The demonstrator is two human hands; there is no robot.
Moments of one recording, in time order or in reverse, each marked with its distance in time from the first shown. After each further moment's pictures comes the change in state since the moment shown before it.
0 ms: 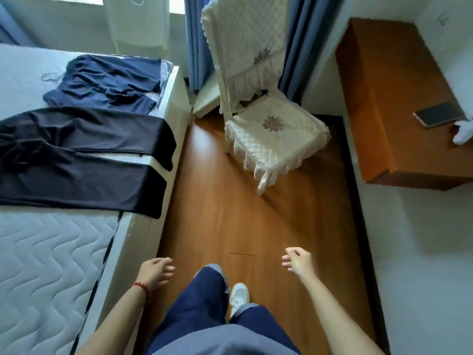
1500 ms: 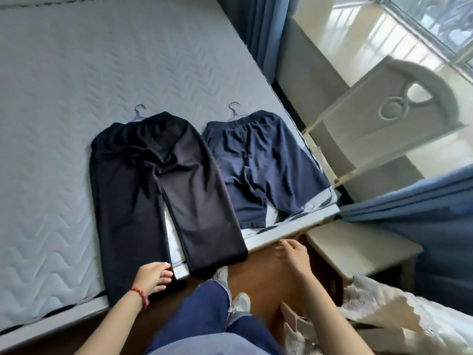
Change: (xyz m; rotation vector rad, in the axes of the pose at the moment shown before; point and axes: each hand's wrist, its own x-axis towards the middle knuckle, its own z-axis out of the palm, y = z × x) left_hand 0.252 0.434 -0.093 -0.913 0.535 -0.297; right_hand 0.331 -0.694 0.435 -0.707 -0.716 -0.479
